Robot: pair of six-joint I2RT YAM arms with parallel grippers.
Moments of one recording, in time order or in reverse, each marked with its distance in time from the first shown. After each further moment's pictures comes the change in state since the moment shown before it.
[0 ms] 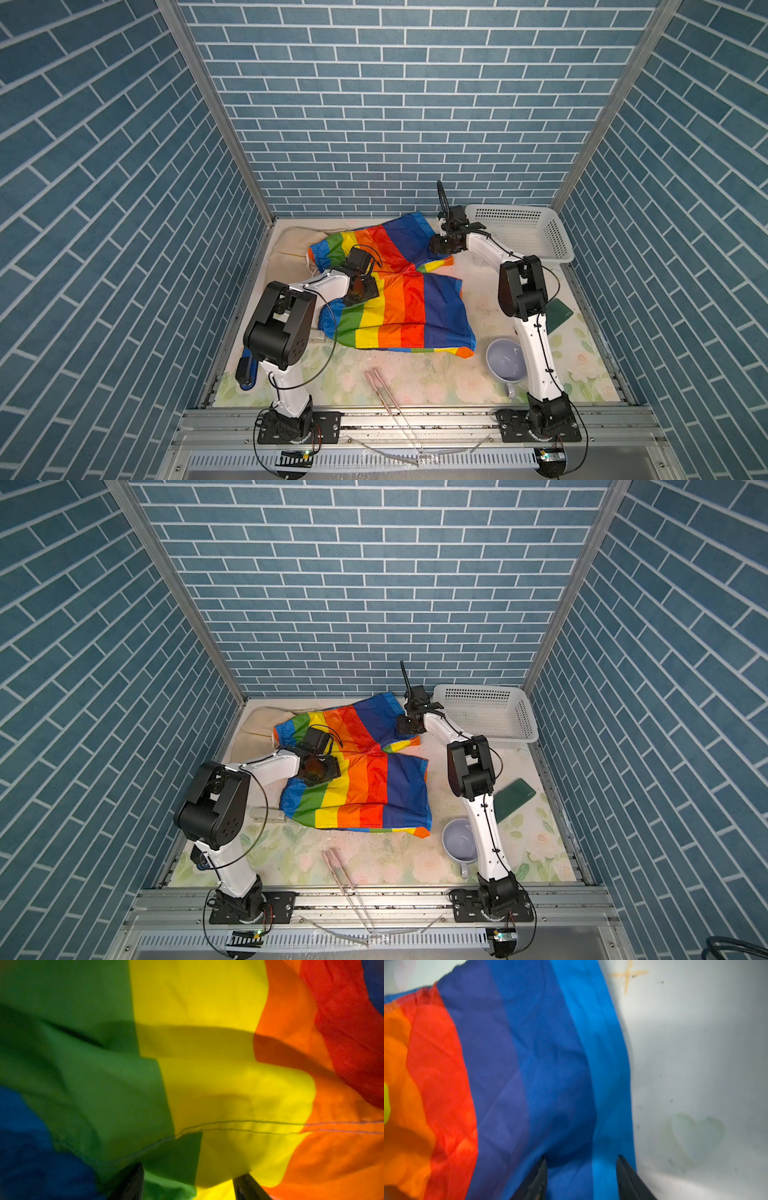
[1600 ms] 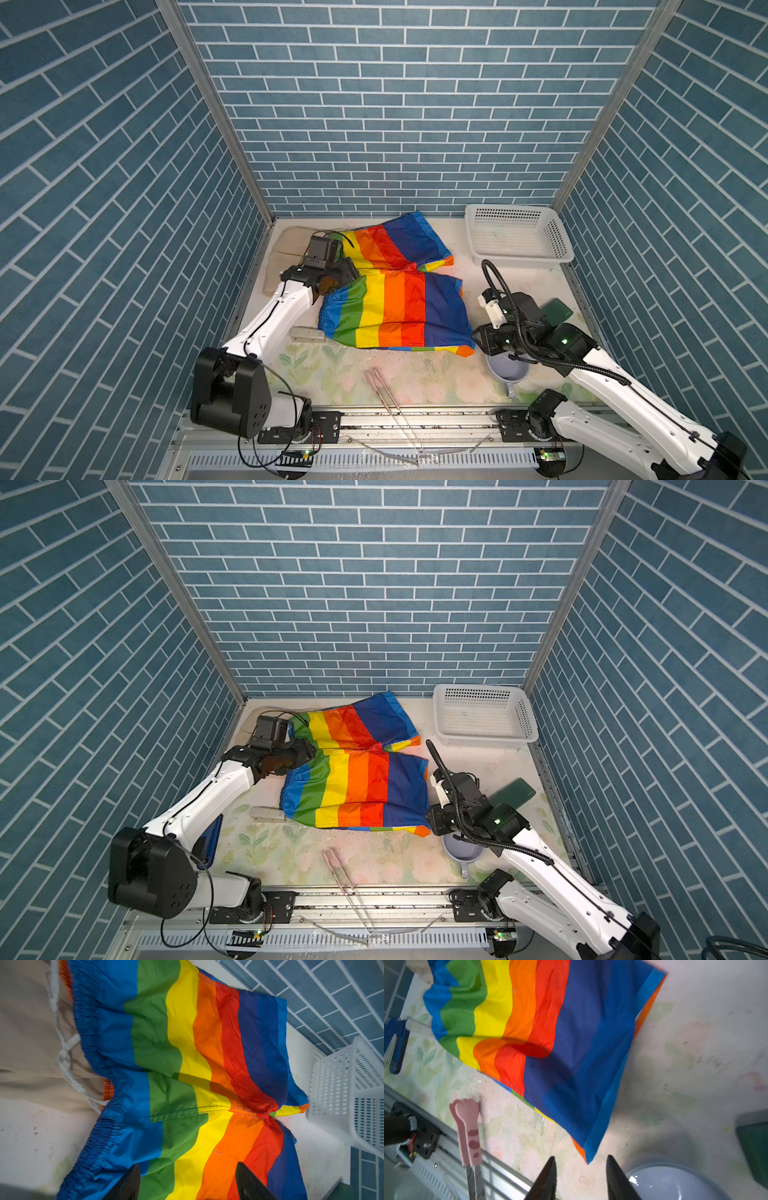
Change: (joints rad) left arm 0.097 -0.406 -0.013 -0.128 0.026 -0.038; right arm 0.291 -1.652 -1.366 -0.219 0.141 0.154
